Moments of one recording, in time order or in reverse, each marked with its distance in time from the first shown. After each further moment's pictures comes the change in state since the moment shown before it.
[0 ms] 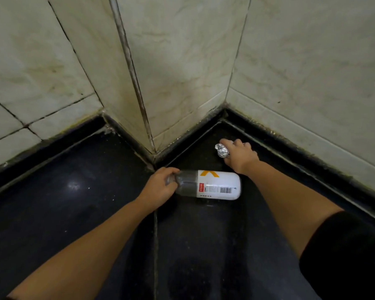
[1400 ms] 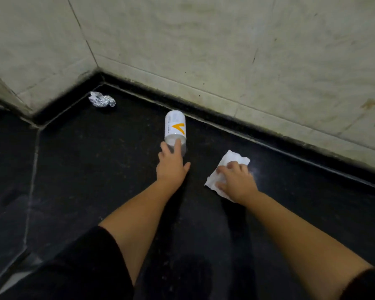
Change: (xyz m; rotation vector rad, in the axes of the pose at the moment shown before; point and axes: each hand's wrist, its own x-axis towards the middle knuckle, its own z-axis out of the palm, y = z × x) left_hand -0.199 0.235 0.339 0.515 0.027 0.088; right_hand -0.399 0.319 0.091 0.096 0.067 0.197
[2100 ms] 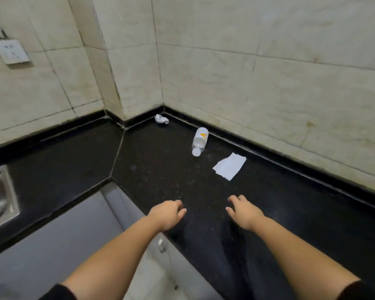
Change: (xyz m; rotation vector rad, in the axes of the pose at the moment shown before) left_hand -0.339 -0.026 -0.045 0.110 -0.227 -0.006; right_hand -0.255 0.019 -0.007 0.047 -0.105 -0.172
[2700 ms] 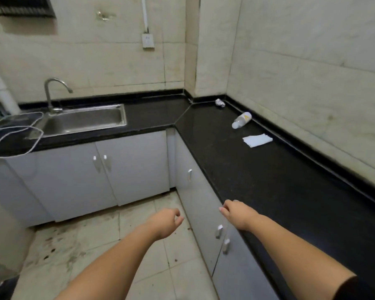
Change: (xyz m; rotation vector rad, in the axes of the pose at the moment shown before) left_hand -0.360 0.136 0.193 -0.261 0.126 -0.416; right_hand -0.281 0.067 0.075 -0.220 -0.211 -0.424
